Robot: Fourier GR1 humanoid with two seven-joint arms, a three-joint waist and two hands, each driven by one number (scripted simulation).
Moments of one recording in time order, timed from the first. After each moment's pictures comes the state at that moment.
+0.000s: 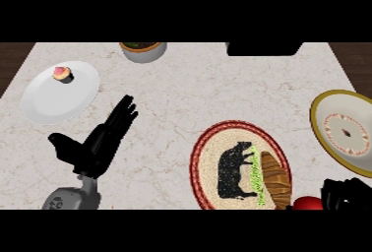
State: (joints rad) left arm -0.10 0.11 -0.15 -1.56 0.23 -0.04 0.14; right arm 0.22 -0.57 0.47 -2.34 1.12 0.09 0.92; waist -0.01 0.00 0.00
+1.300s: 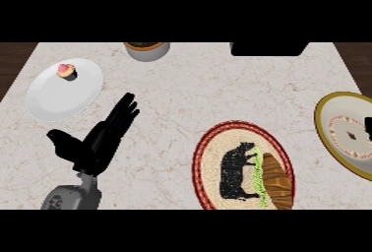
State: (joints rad) left arm -0.12 0.09 -0.13 -1.58 0.22 -0.07 0.17; right arm -0.15 -0.57 -0.22 -1.81 0.80 0.09 0.47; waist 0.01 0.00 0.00
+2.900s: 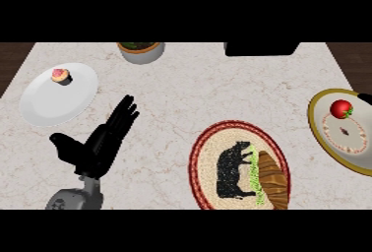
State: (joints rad) left arm -0.10 0.06 -0.12 -1.58 0.18 -0.05 0.17; right arm -0.53 -0.50 -0.67 -0.84 0.37 -0.17 -0.36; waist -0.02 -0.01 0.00
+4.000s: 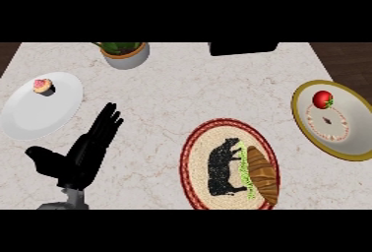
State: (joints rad) left arm -0.01 0.09 -0.07 -1.63 0.20 -0.06 0.15; right arm 0.61 -0.04 -0.86 -1.72 -0.16 0.41 -0.79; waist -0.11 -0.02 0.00
